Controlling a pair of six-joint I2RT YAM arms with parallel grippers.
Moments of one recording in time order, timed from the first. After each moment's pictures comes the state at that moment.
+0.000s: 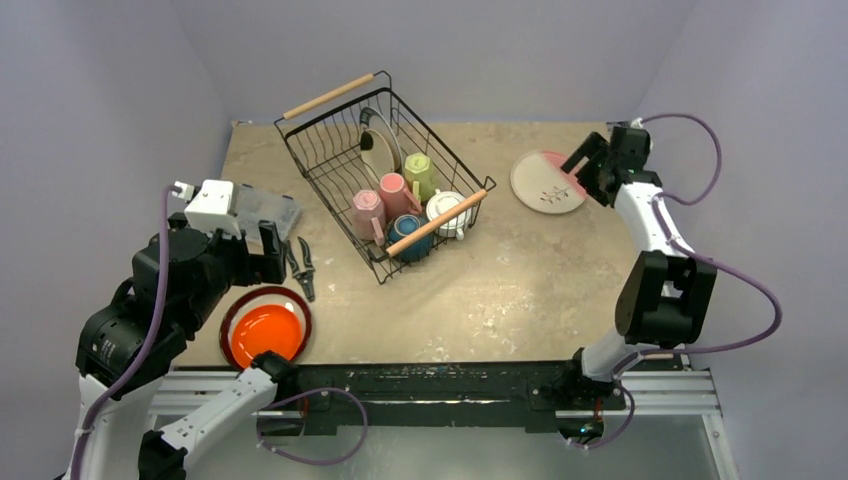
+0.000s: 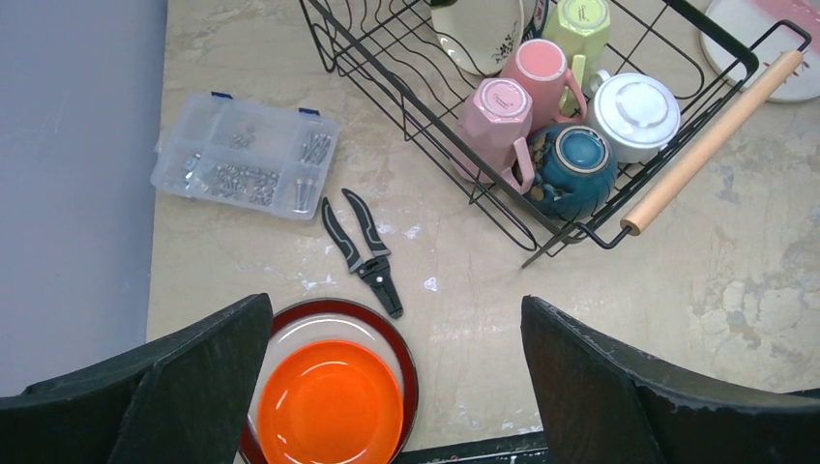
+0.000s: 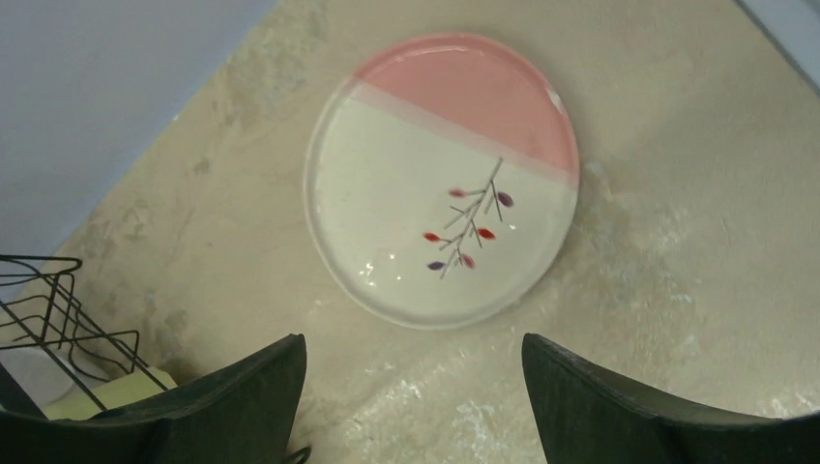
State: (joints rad) left arm -0.52 0.72 1.48 -1.20 -0.37 -0.20; right arm -0.09 1.60 1.33 -0.39 0.04 0.58
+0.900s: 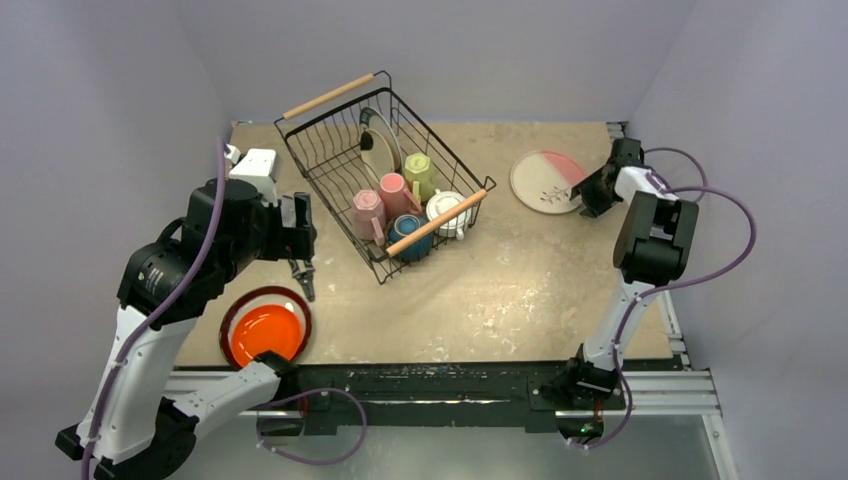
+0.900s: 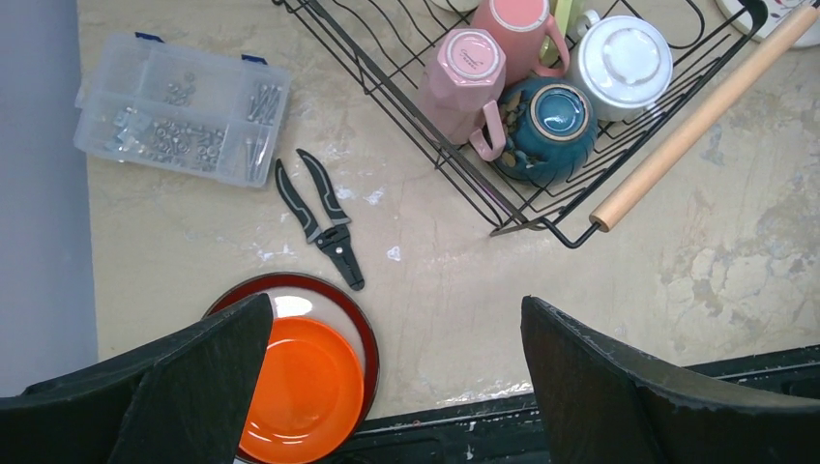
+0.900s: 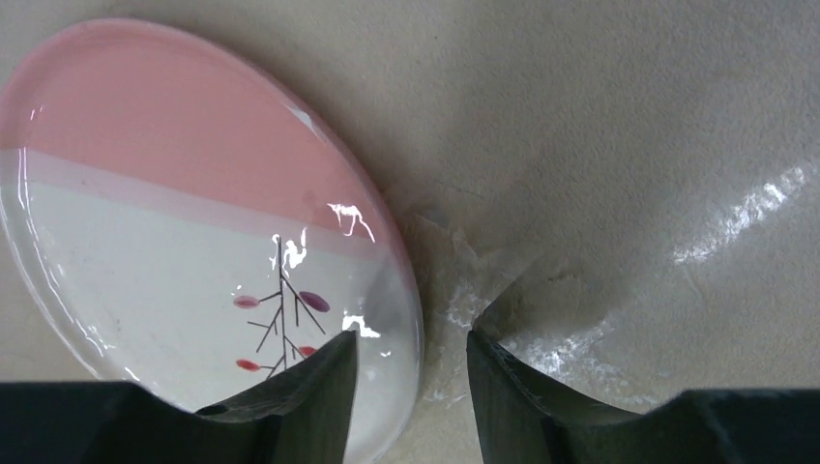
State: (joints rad) left arm -0.52 0.94 1.57 -1.26 -0.31 -0.30; right arm -0.26 2.07 1.51 -0.49 -0.06 0.73
